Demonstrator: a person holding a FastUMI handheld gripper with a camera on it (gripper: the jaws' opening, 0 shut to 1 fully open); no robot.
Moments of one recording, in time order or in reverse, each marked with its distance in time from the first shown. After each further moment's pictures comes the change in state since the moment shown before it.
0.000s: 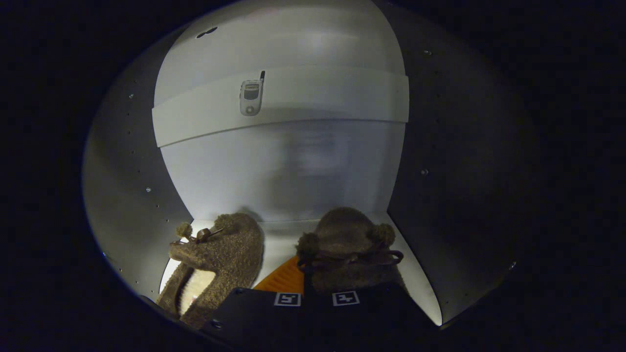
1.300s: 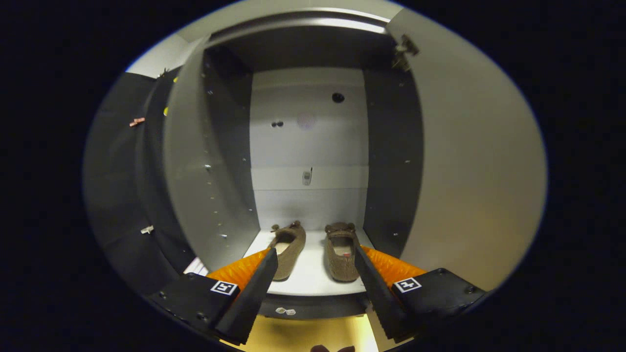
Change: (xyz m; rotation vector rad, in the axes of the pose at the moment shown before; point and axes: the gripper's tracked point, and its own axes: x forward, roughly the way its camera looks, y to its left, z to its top) arm -0.330 0.013 0.014 -0.017 -0.318 0.097
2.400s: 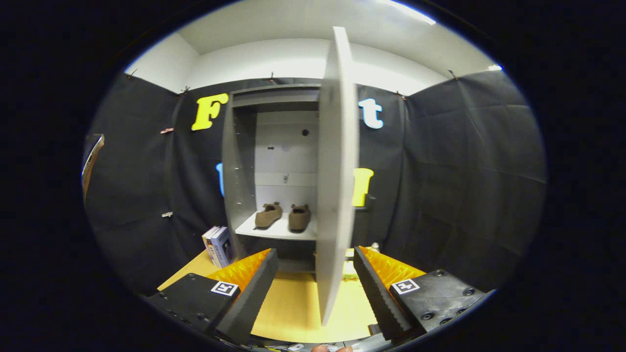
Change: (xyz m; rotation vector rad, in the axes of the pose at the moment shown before) arm -0.310 -0.171 -0.007 -0.025 -0.036 -0.050
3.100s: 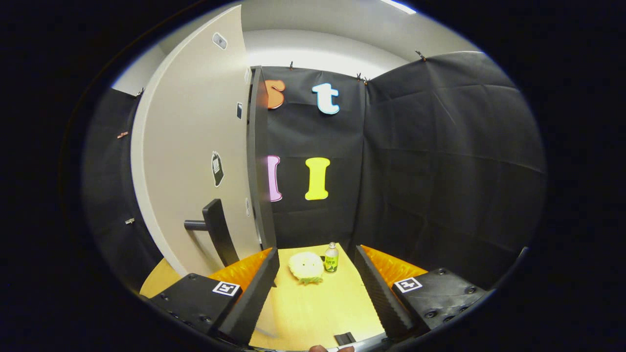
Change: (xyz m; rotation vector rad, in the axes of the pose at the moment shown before) arm 0.101 -0.119 -0.002 0.037 0.046 -0.129
